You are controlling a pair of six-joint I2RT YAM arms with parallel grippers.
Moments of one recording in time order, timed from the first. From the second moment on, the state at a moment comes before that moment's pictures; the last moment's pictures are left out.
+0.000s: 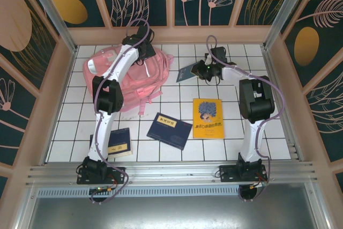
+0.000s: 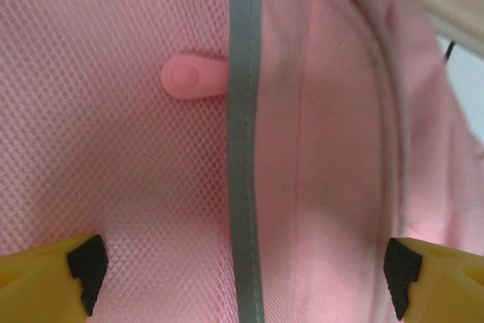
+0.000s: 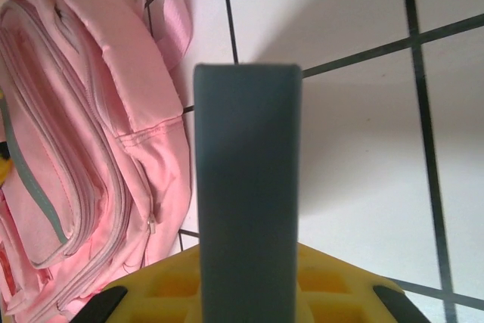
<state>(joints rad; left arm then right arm) -0.34 2.48 2.42 -1.00 -0.26 -0.79 0.25 2.05 1.43 -0.23 -0.54 0.70</state>
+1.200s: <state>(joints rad) -0.29 2.40 2.09 -0.66 0.03 -0.79 0.26 2.06 1.43 -0.22 -0.53 0.70</state>
